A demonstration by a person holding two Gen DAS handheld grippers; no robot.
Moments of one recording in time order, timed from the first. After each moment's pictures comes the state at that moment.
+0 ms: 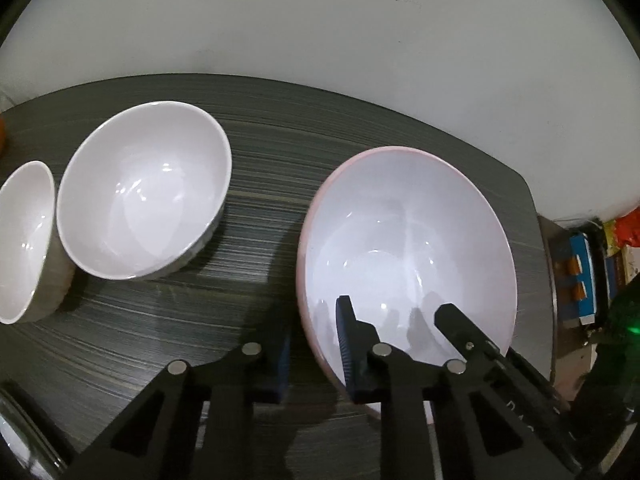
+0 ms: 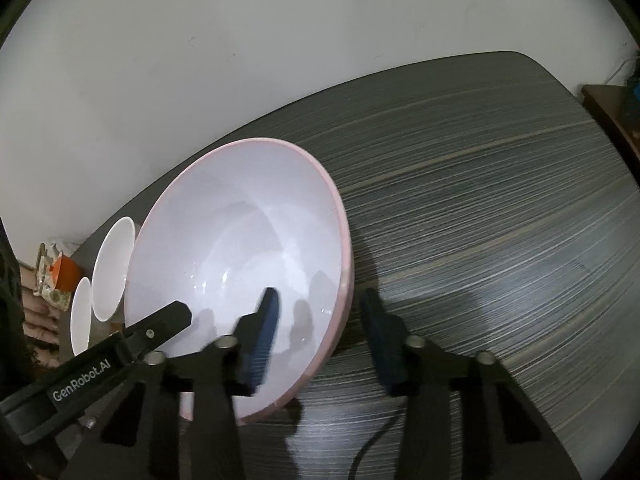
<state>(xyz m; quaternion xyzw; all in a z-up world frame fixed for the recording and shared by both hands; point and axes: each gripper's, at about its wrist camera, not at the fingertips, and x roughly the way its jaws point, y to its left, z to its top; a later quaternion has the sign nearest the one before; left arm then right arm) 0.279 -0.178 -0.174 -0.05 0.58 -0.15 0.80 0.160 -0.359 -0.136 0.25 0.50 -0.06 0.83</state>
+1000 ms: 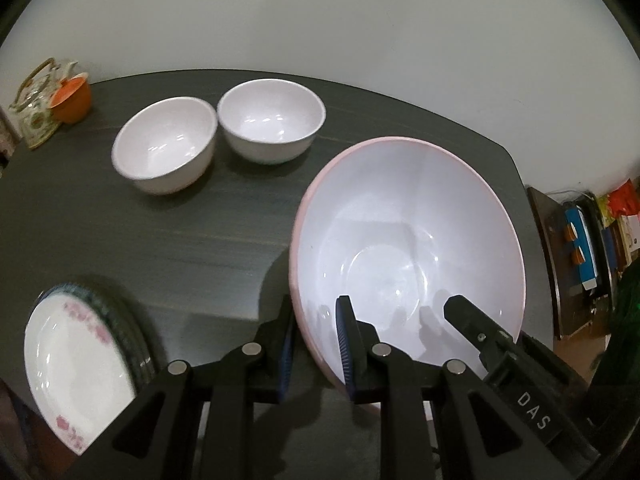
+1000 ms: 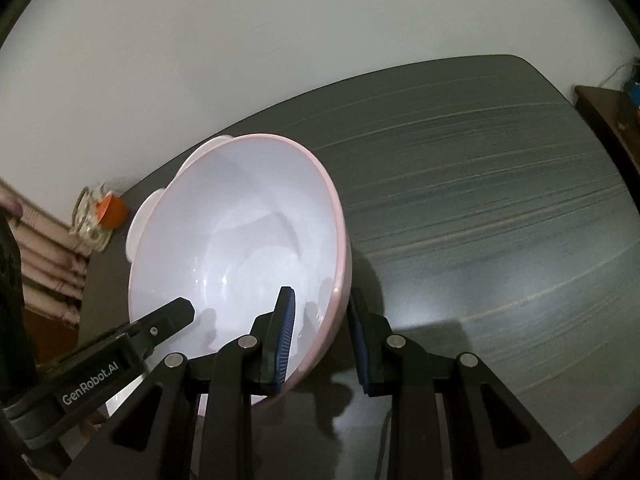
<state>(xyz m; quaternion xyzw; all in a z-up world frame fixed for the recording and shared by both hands) 0.152 -0.091 -0.111 -0.03 0.56 -0.13 0.82 0.049 -0.287 -0.078 0.23 0.50 -0.02 0.84</state>
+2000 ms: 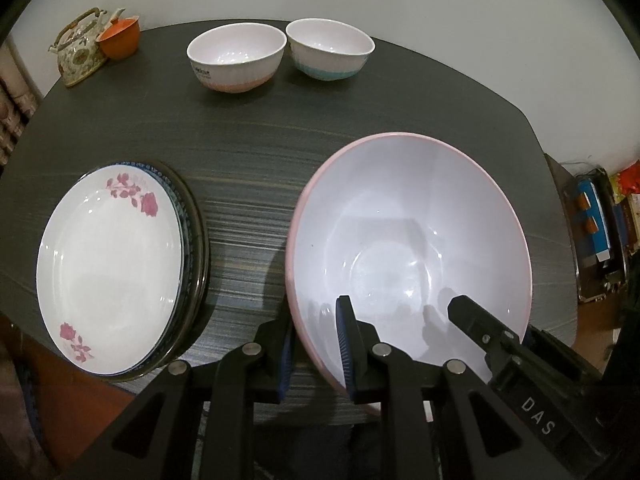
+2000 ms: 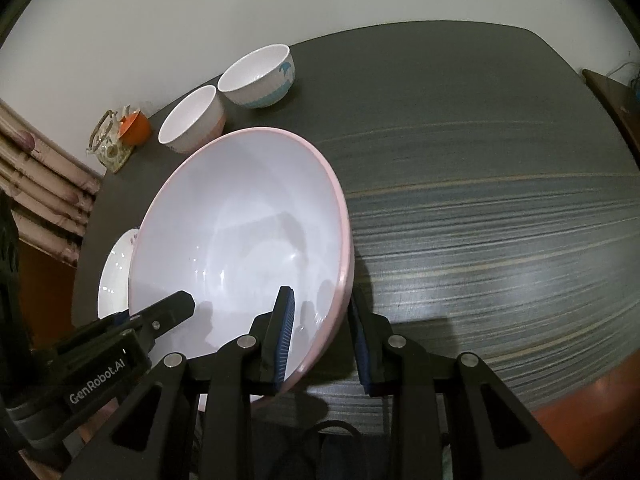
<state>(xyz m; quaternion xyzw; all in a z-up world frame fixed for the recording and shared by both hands) 0.063 -0.030 -0.149 -0.02 0.59 -0.11 0.80 -0.042 -0.214 -0.101 0.19 0.54 0.01 0.82</state>
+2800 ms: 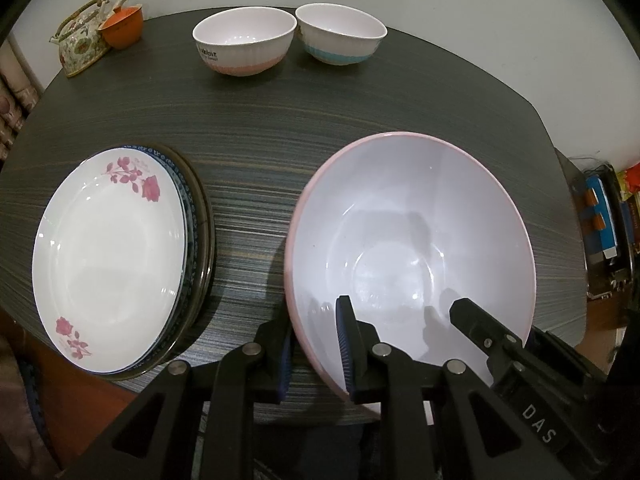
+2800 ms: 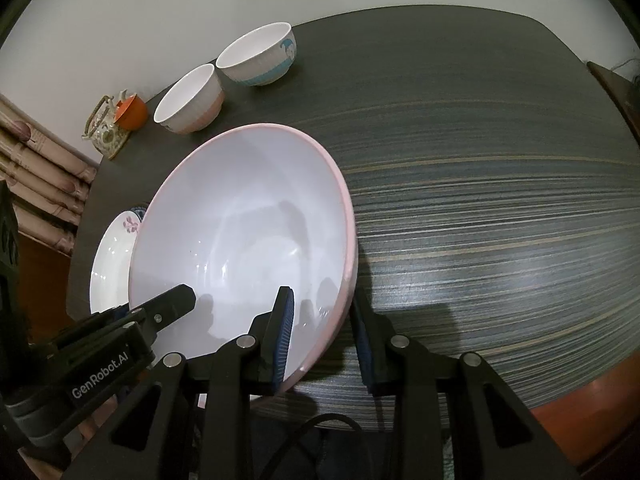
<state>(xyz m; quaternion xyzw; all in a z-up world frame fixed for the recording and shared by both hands) 0.065 -0.027 -0.161 -0.02 0.60 -0.10 0.79 -0.045 -0.207 -0.114 0.19 0.56 0.02 0.81</state>
